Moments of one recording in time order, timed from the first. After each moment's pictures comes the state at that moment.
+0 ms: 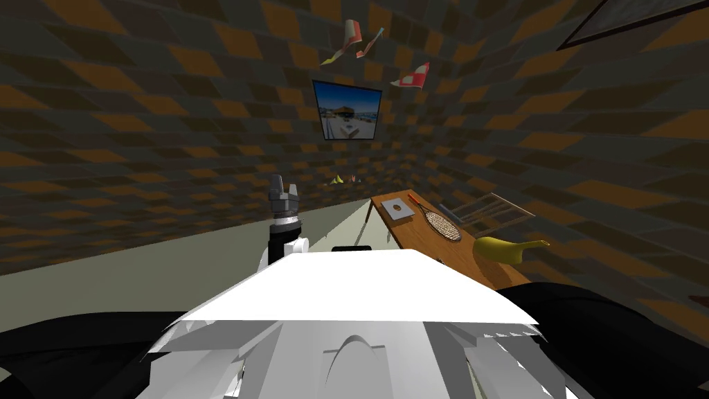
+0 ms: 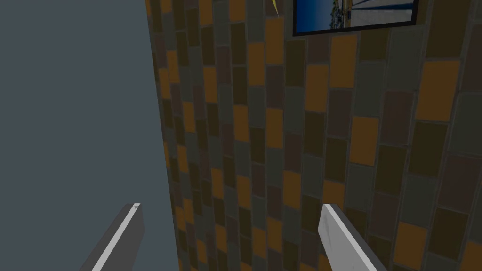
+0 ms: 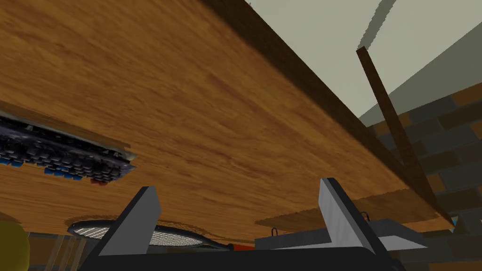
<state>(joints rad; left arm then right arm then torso) 0.53 -0.02 -0.03 -2.32 -0.10 -0.42 -0.05 0.74 -0.94 0.30 -1.45 0.33 0.13 0.05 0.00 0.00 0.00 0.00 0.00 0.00</state>
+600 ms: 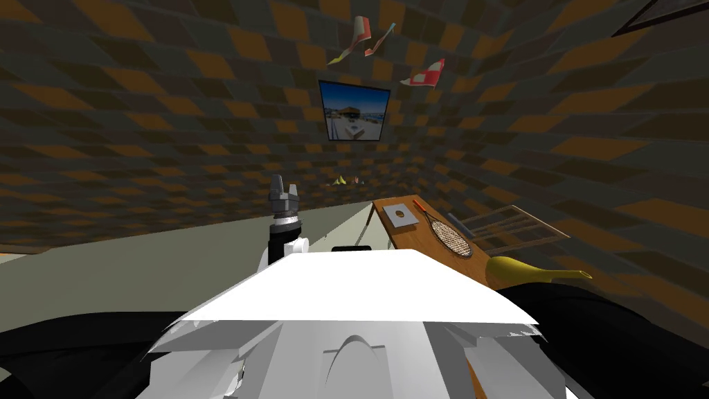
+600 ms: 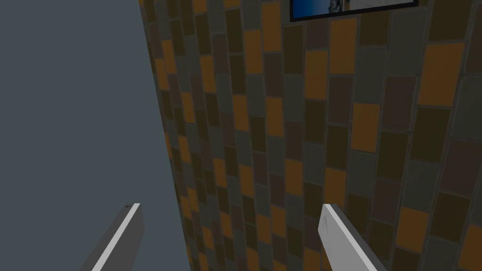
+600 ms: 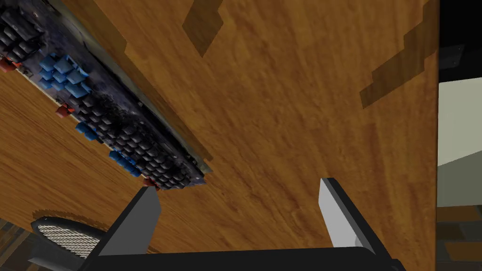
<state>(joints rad) 0.53 -0.02 -0.03 -2.32 -0.10 -0.42 -0.05 0.76 -1.04 0.48 -1.31 0.38 0.11 0.13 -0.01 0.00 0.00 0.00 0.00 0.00</state>
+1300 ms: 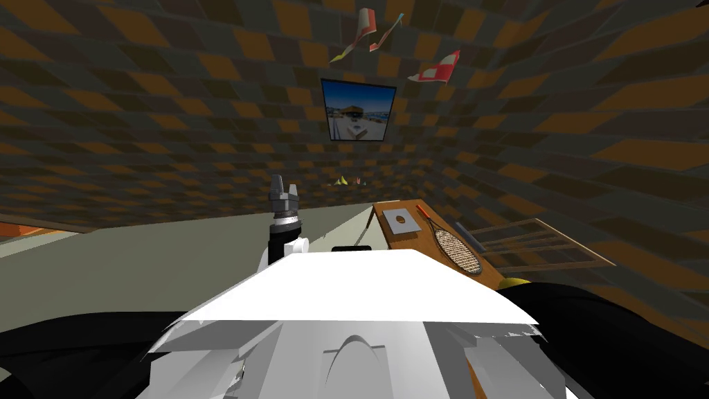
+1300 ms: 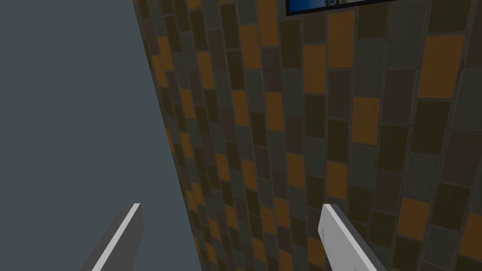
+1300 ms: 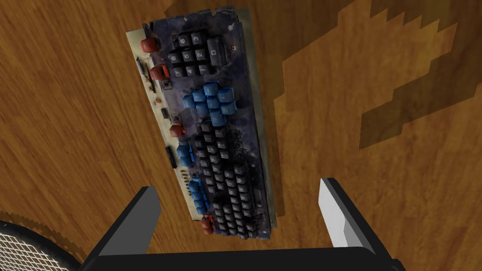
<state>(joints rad) 0.53 -0.02 -0.03 -2.32 -0.10 -0.42 -0.05 0.78 -1.09 0.67 -1.20 0.43 0.07 0.21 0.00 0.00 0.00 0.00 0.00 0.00</state>
